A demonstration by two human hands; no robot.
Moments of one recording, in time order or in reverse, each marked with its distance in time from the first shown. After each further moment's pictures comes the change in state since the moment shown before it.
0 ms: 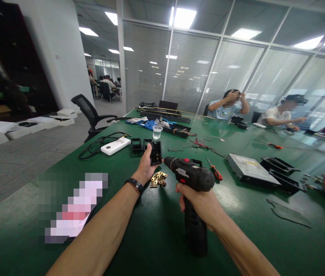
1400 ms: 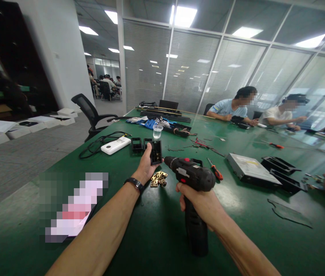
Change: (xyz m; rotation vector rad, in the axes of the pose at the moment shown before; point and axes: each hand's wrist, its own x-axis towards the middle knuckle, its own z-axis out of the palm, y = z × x) left_hand -0.001 0.001 0.002 -0.016 0.028 -0.003; right_hand -0.002 -0.004 0.001 -0.018 0.017 0.027
